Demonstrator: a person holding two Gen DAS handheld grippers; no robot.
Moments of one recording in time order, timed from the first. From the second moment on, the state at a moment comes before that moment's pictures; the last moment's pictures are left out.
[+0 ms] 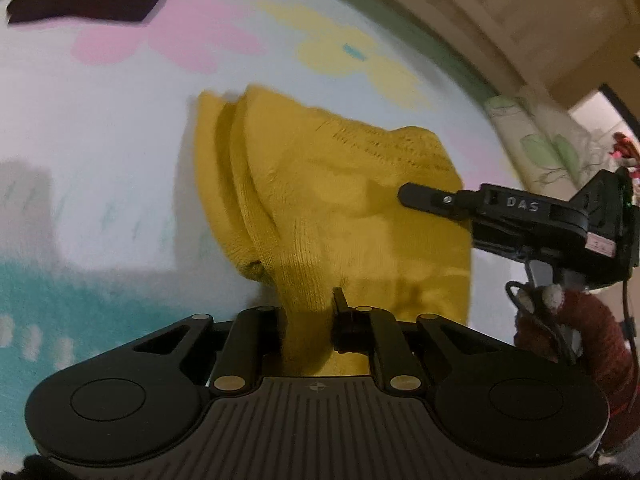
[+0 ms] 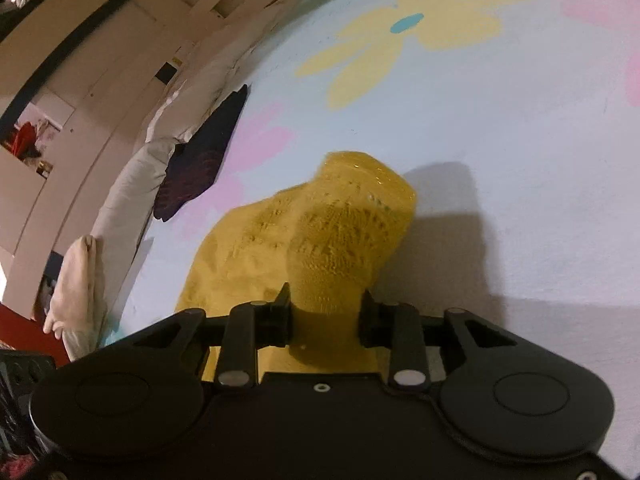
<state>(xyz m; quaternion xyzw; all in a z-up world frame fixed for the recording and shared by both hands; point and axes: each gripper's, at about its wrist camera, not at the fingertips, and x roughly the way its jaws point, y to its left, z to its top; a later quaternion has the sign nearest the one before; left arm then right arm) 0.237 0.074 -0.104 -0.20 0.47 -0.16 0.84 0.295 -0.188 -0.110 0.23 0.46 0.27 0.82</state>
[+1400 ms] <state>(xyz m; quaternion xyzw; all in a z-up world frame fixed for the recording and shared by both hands) 0.150 0.003 -0.081 -0.18 0.48 -0.15 0.85 0.114 -0.299 -0.055 0.16 0.46 0.17 0.86</state>
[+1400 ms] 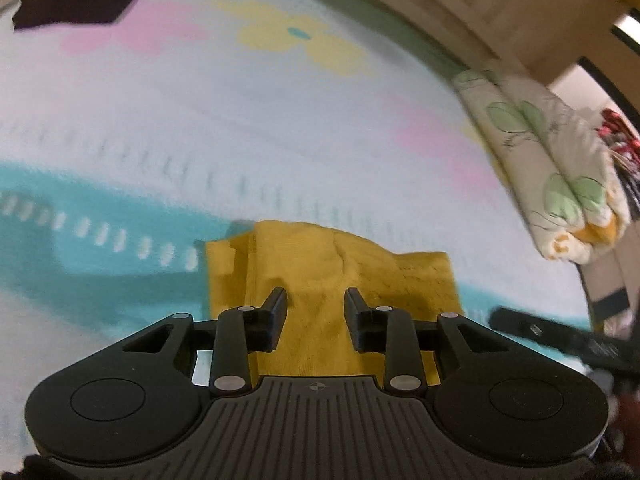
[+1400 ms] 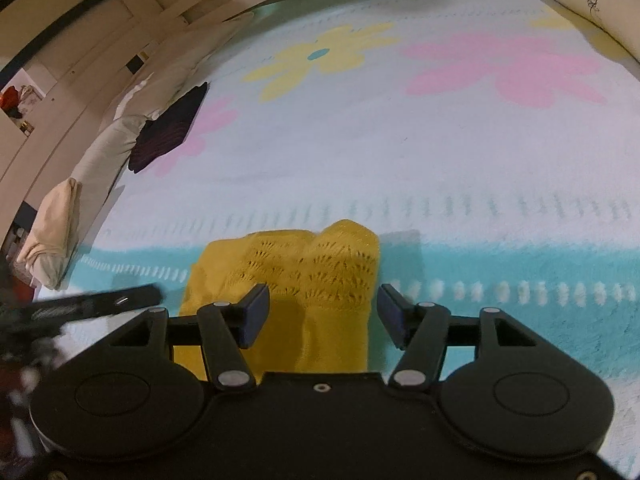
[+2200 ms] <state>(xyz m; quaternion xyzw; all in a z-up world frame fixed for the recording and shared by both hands) 0.151 -0.016 -0.097 -0.14 0.48 -0.13 0.86 0.108 -0.307 -0.053 0.17 0.46 0.19 0.85</state>
